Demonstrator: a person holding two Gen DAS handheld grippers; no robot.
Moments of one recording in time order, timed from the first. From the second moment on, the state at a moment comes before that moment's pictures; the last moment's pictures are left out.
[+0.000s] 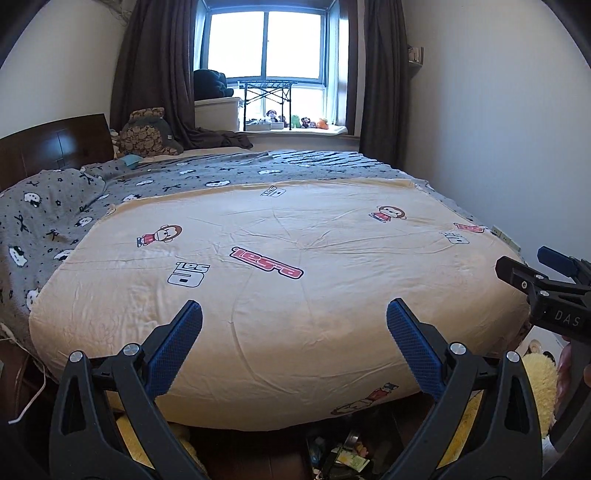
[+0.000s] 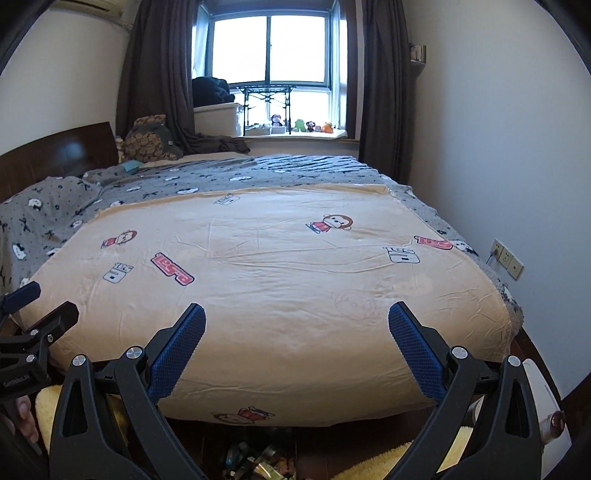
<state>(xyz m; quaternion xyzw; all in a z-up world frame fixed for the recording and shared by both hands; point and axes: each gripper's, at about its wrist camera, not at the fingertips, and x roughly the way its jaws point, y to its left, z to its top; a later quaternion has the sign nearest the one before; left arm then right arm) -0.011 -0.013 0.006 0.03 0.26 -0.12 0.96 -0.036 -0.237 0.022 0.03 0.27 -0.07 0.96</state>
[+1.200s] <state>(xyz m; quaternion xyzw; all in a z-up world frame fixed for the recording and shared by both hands) -0.014 -0.011 0.008 0.02 0.26 -0.12 0.96 -0.033 -0.231 0.016 0.03 0.28 -0.06 0.96</state>
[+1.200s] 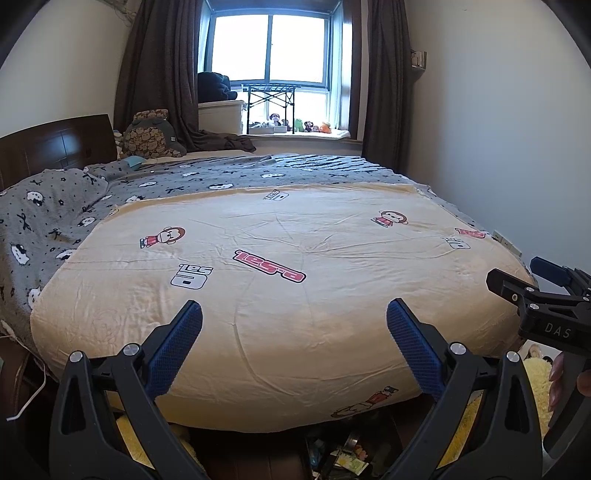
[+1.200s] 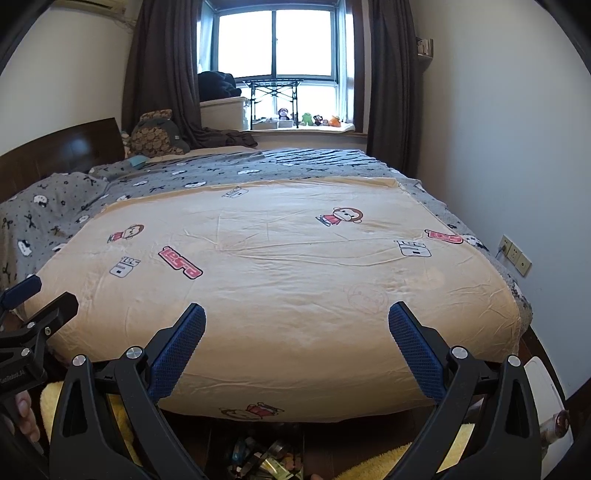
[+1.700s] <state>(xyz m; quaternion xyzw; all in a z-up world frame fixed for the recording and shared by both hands) -0.015 -0.010 0.009 0.02 0.25 -0.11 0.96 -0.034 -0.233 0.016 0.03 0.28 -0.06 0.96</state>
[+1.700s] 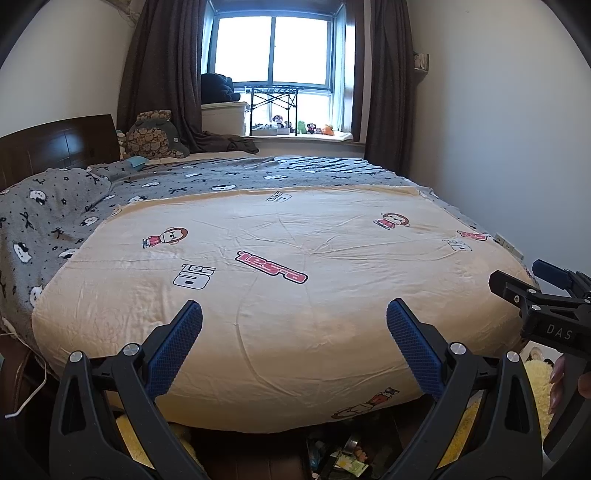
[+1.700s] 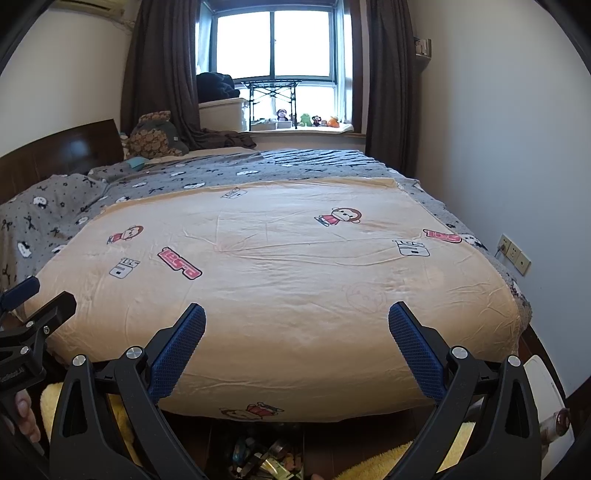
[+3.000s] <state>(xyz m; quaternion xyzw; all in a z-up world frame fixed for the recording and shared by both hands) -0.016 -0.009 0.008 0.02 0.25 -0.11 0.96 -0.033 -0.233 0.016 0.03 0.28 -0.05 0.96</state>
